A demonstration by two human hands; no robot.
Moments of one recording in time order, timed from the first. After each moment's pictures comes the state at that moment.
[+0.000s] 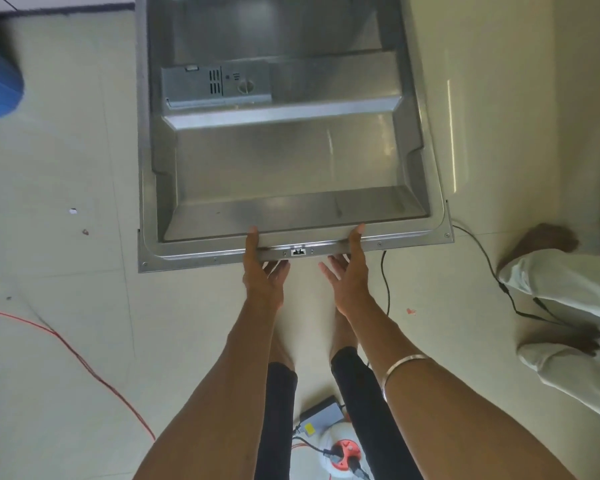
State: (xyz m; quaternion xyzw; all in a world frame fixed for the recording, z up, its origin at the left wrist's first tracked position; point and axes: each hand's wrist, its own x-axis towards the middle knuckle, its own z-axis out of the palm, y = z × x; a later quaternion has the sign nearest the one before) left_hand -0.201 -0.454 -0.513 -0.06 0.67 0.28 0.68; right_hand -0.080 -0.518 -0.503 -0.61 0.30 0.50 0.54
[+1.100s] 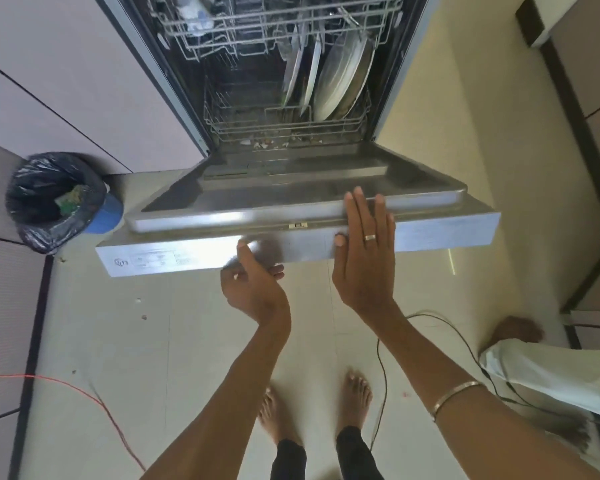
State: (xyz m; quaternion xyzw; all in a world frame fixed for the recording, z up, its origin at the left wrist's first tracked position) left_hand -0.126 -0.341 -0.223 0.21 0.73 0.48 0.45; right_hand 0.003 -0.387 -0.245 -0.79 -0.54 -0.04 0.29
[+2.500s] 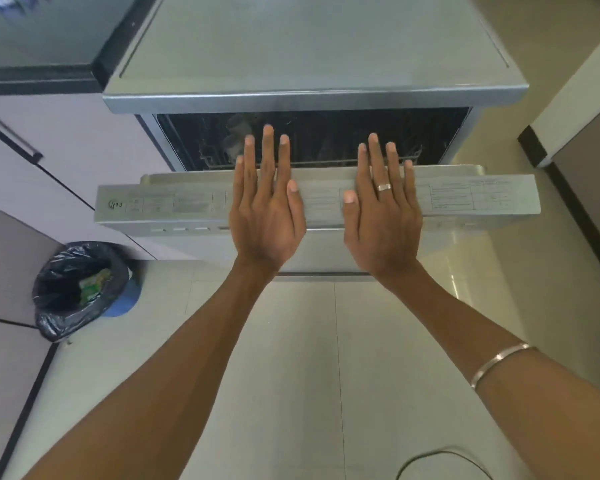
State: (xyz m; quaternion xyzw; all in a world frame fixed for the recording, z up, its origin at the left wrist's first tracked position) left_hand -0.041 -0.073 -0.125 0.82 0.44 0.34 -0.13; right_hand 0.115 -0.154 -0.124 -0.74 -0.58 -0.24 0.23
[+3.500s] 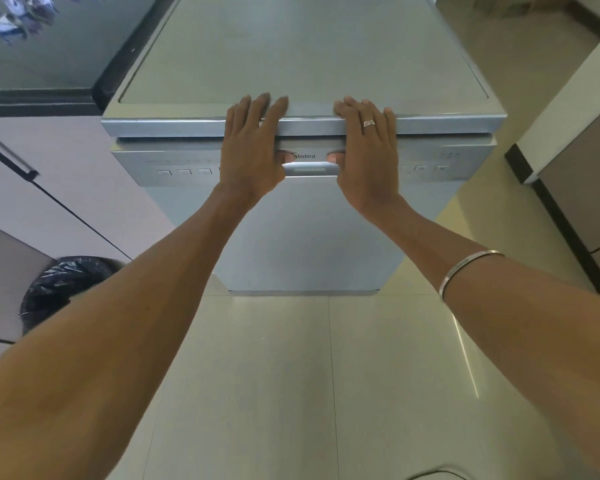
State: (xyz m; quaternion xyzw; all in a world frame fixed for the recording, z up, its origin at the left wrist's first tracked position) left_hand -0.015 0.038 -0.070 0.87 0.40 0.27 -0.06; right_hand 0.162 -0.053 -0.084 -0.70 -0.60 -0.22 0.31
